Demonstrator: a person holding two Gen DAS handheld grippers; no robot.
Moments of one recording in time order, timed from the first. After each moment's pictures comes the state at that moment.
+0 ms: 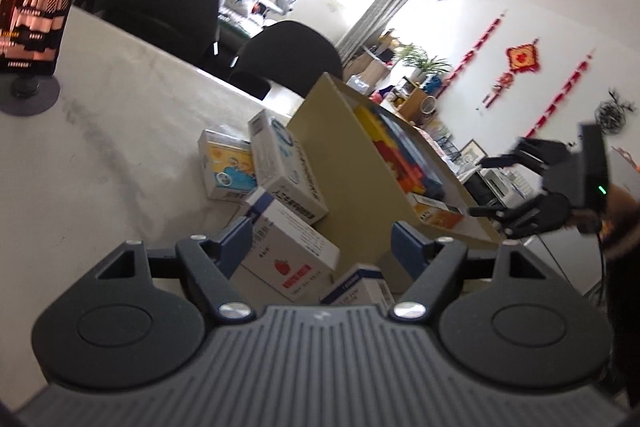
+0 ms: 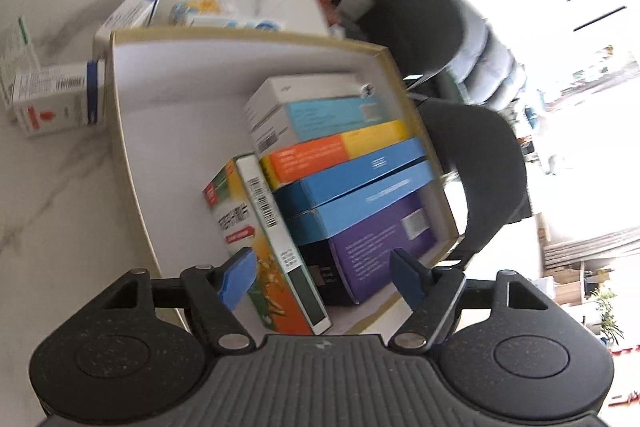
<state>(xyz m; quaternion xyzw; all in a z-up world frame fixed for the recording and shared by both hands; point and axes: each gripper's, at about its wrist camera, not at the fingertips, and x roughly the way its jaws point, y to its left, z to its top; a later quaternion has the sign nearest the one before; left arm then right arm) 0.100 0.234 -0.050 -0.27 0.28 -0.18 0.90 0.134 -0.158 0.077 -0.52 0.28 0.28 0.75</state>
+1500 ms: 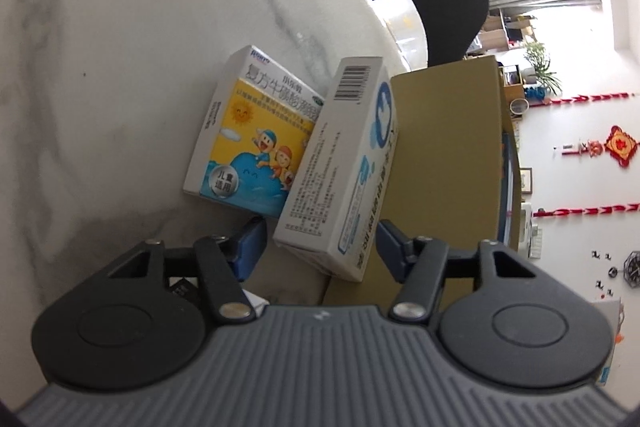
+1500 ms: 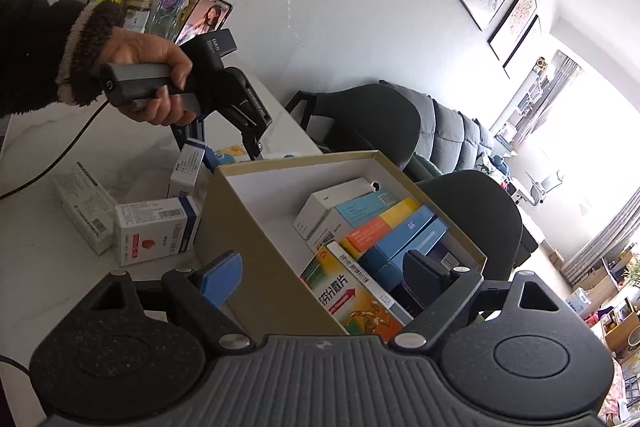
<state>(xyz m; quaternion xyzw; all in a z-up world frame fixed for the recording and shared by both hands) 0.238 0.224 -0.098 -0.47 0.50 -0.07 0.72 0.019 -0.186 0.078 -0.34 0.17 0.33 0.87</state>
